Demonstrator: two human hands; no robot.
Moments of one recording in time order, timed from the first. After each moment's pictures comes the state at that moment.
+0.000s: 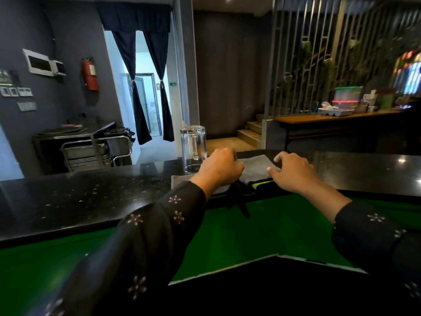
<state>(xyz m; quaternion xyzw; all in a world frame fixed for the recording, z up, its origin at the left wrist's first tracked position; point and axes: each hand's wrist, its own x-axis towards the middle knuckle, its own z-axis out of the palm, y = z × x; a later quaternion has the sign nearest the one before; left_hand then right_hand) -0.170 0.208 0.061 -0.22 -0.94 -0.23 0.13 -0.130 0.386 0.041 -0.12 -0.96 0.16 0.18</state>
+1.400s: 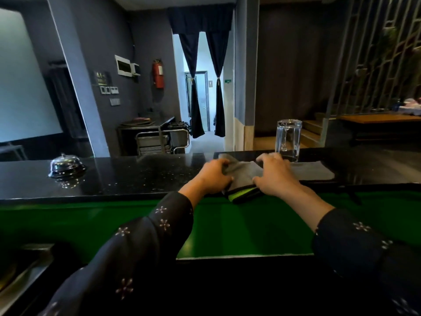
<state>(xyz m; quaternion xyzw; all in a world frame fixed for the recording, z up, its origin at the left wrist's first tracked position) -0.088 -0.060 0.046 -0.12 -0.94 -0.32 0.09 -0.086 0.105 0.045 0.06 -0.96 0.23 0.16</state>
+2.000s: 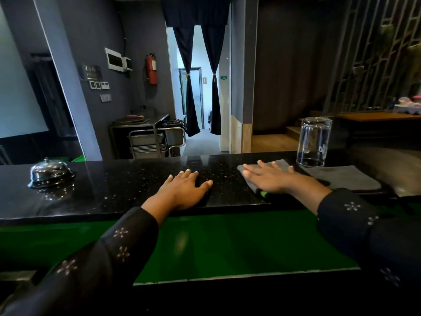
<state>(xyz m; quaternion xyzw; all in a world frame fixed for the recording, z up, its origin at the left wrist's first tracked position) -0.148 -0.178 0.009 -0.04 -0.99 -0.10 0.03 -0.177 0.060 0.030 0.08 -0.99 0.09 -0.06</state>
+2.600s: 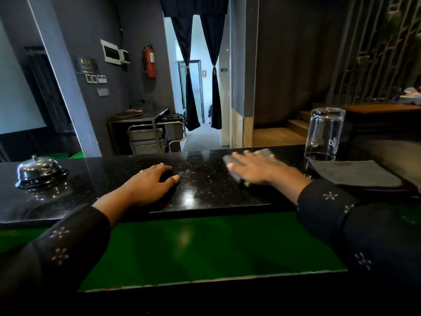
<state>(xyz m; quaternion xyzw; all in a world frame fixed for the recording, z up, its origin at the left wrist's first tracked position) -0.144 -0.239 0.024 -0.03 -0.98 -0.16 0.05 -0.215 0.020 0.024 0.11 -0.99 0.07 -0.02</state>
